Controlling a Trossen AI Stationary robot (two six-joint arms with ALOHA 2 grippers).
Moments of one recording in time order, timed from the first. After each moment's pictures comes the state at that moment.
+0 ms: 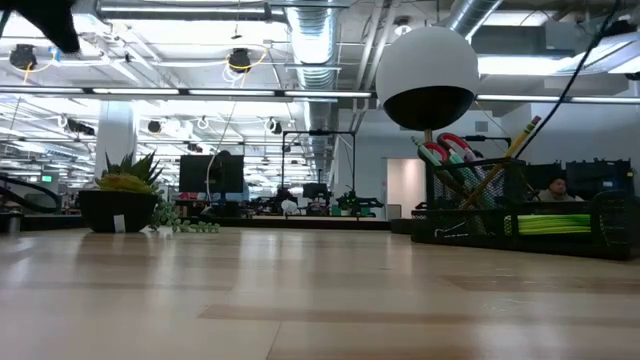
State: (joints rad) left arm -0.72 1.38 1.20 -1.35 -0.51 -1.44; right arm 0.29 1.46 1.48 -0.42 0.01 0.31
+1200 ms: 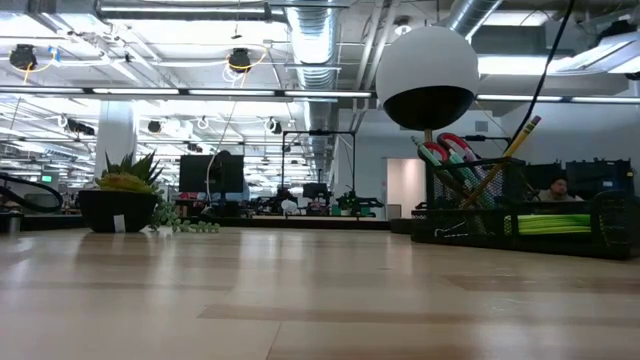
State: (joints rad) left arm -1.08 1.64 0.84 -0.41 -0.16 -1.11; right arm 0.29 1.86 1.48 0.82 -0.14 0.59
